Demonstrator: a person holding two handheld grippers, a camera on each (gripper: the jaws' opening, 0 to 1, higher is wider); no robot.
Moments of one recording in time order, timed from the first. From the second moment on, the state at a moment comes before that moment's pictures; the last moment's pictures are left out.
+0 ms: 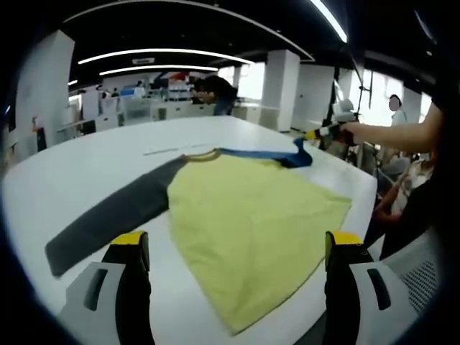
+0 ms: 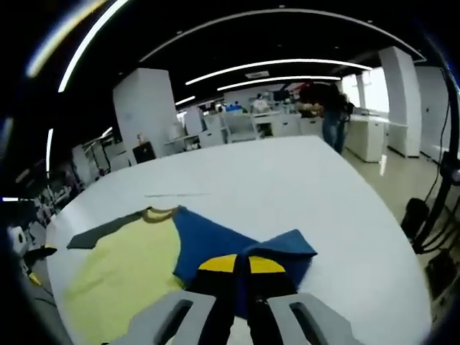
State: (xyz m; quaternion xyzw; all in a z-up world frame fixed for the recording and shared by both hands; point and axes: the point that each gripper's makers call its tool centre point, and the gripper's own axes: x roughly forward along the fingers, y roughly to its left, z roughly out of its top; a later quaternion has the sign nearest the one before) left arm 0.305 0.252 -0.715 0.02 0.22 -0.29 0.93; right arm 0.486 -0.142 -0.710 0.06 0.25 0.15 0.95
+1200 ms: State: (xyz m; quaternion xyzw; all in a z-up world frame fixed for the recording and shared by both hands) left arm 0.303 0.253 -0.719 0.01 0.22 -0.29 0.93; right arm 0.500 -0.045 -0.709 0.07 0.26 0.22 0.94
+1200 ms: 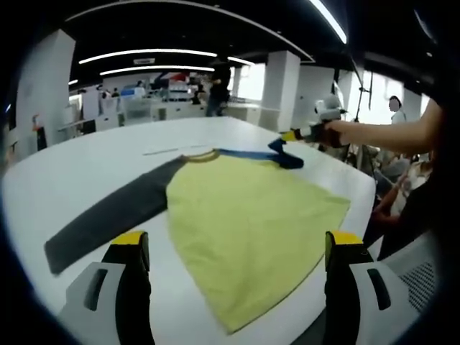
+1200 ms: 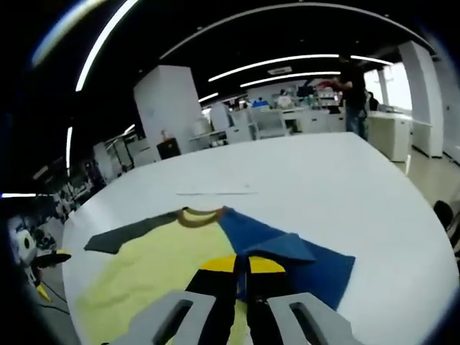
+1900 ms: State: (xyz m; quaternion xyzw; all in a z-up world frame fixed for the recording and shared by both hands) left arm 0.297 0.253 -0.721 0.01 0.23 -0.29 0.93; right arm 0.510 0.008 -0.717 0.07 0.26 0.27 0.92
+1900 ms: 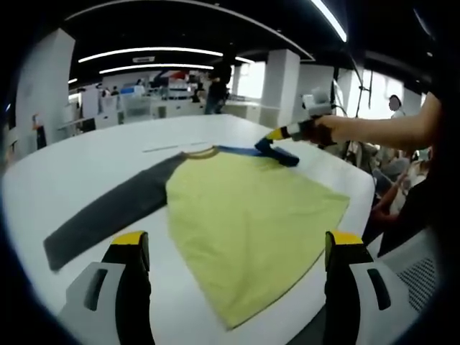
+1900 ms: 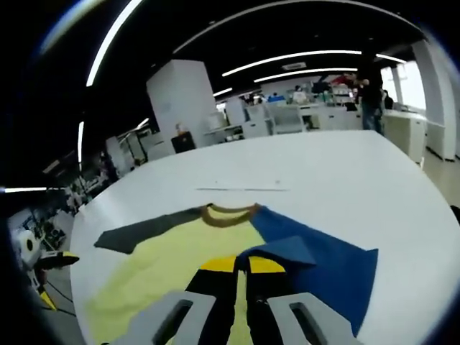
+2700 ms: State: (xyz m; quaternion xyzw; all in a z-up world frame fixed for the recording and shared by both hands) left arm 0.292 0.256 -0.726 0.01 0.24 -0.29 0.93; right arm 0.522 0.077 -0.700 0.06 0.25 0.33 0.91
